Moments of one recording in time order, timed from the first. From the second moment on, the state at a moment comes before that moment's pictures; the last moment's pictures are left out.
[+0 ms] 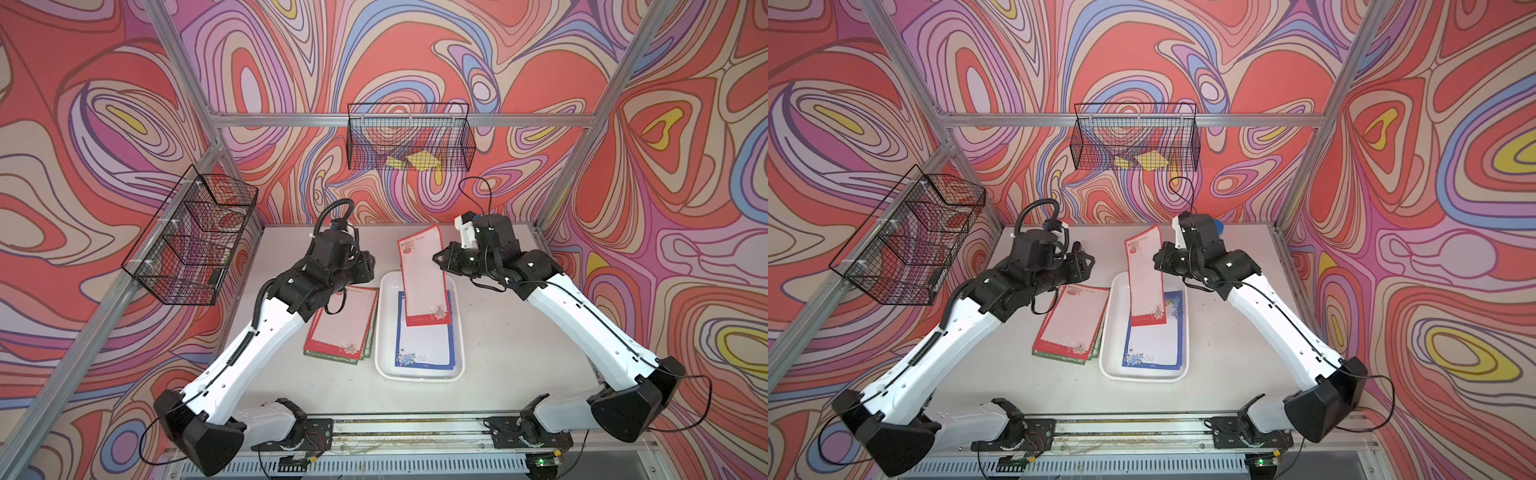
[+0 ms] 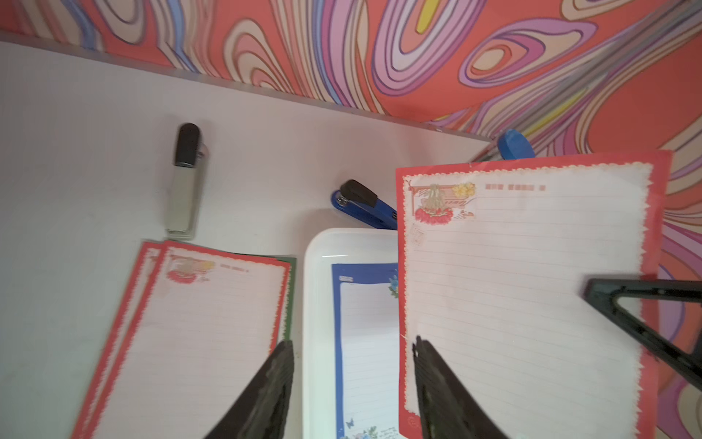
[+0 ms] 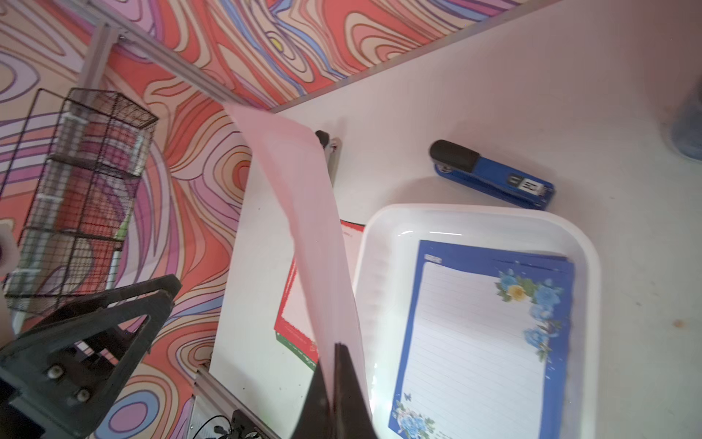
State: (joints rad) left arm -0.54 1.20 1.35 -0.74 -0.14 -0.56; right arm 0.56 1.42 1.52 -0.68 -0.21 0.67
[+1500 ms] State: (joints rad) left arm -0.53 0.79 1.23 -1.02 -0.50 -0.39; right arm 0.92 2.16 1.71 -0.23 0.07 1.29
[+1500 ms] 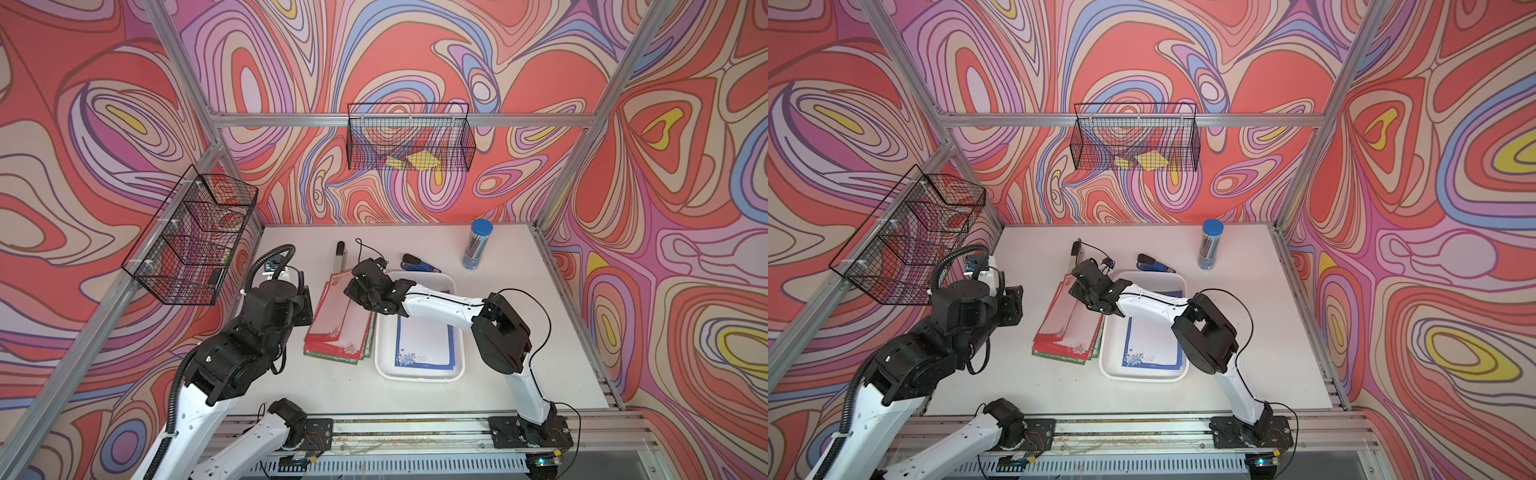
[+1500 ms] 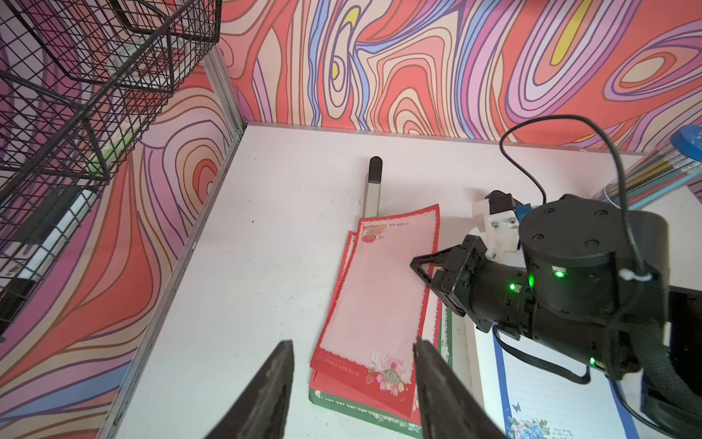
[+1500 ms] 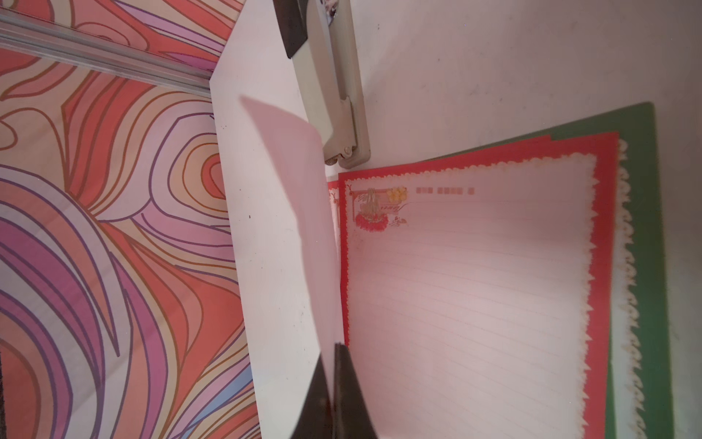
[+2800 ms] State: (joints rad) left arm -0.53 0.83 1.17 -1.00 -0.46 -0.39; right arm 0.92 1.98 1.74 -0.47 0.25 1.14
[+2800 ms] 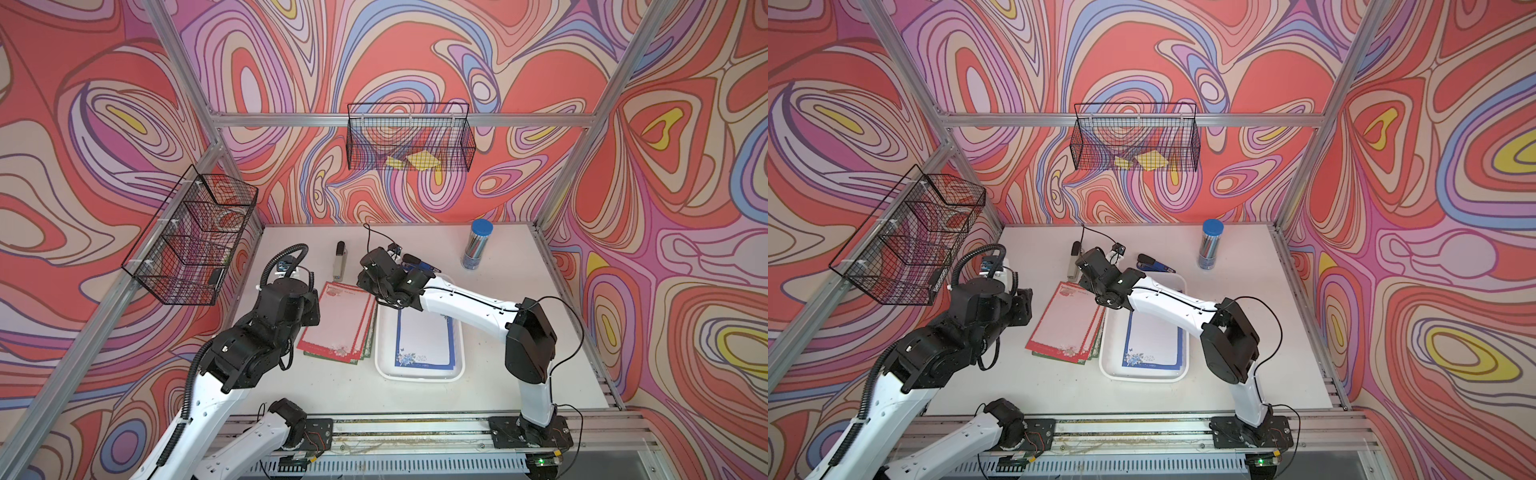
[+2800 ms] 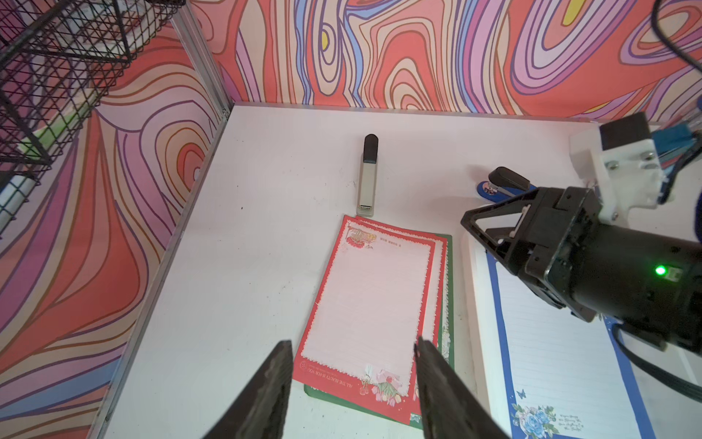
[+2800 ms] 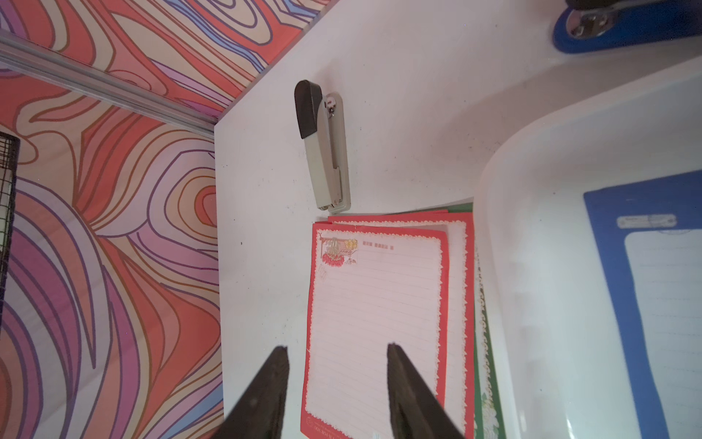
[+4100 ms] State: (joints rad) left arm -0.69 1.54 1.42 -0.92 0.06 -0.59; right arm 0.72 1.39 1.46 -0.80 0.37 0.56
